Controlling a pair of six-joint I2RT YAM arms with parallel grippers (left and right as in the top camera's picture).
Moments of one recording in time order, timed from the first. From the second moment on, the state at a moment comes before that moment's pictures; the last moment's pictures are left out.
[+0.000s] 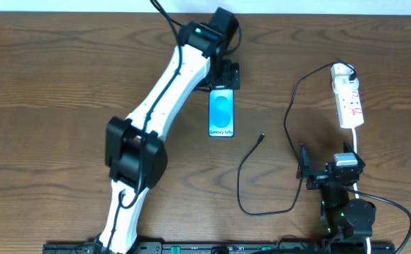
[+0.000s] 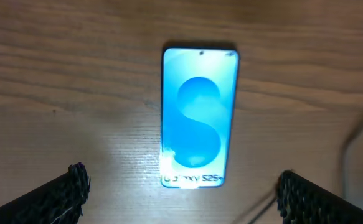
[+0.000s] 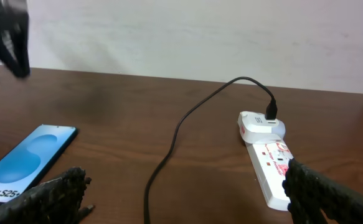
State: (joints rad) left arm -0.51 2.25 2.20 -1.32 0.03 -0.52; right arm 0.01 0.02 0.01 -0.07 -0.06 -0.05
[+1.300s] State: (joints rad) left arm -0.61 2.41 2.04 -1.15 0.02 -0.57; right arm 0.01 0.02 0.01 -0.07 -0.06 -0.05
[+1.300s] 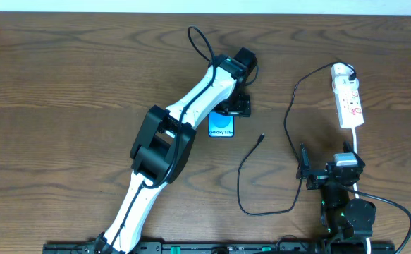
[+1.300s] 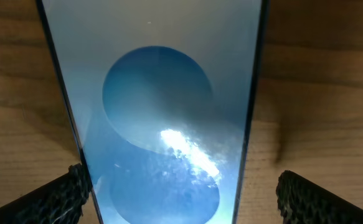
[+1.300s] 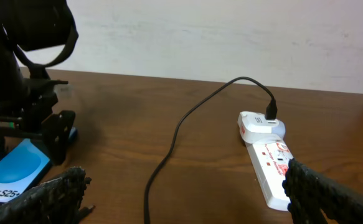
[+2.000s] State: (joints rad) left arm -0.61 2.38 1.94 -1.03 -0.03 -0.61; right arm 0.01 0.02 0.01 -0.07 -0.06 -0.05
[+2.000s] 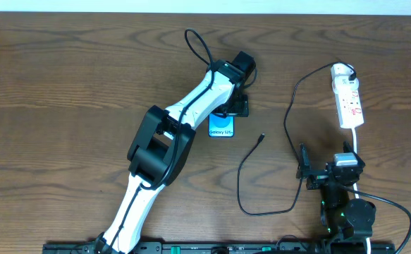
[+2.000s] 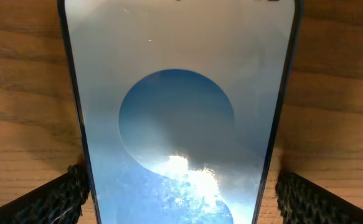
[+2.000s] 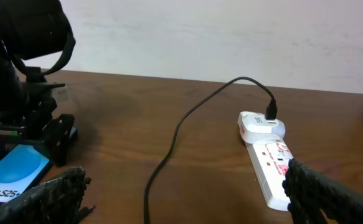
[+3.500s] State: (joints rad) left arm -0.61 2.37 1.93 -1.08 -0.03 -0.62; right arm 0.01 0.02 0.01 -0.07 -0.06 -0.05
